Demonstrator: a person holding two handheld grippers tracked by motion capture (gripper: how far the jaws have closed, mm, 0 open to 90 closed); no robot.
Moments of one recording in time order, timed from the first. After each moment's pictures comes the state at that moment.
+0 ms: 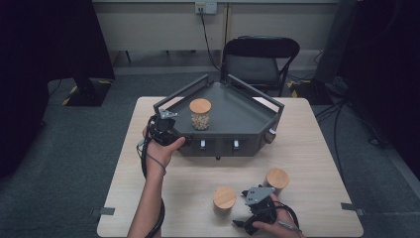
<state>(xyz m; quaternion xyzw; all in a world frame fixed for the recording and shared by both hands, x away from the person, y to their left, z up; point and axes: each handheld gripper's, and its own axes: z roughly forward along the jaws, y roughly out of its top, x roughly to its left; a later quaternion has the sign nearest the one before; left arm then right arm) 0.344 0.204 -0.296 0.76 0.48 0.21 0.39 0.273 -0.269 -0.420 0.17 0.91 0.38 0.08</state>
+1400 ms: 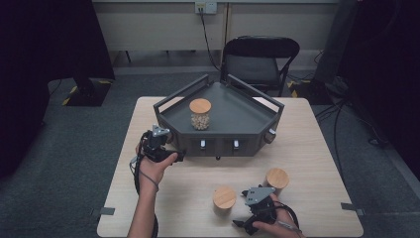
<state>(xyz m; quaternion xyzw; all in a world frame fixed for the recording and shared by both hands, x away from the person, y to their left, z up) 0.319 0.224 -0.333 0.75 0.49 0.19 0.39 0.273 -0.269 -0.419 0.17 0.91 0.38 0.08</state>
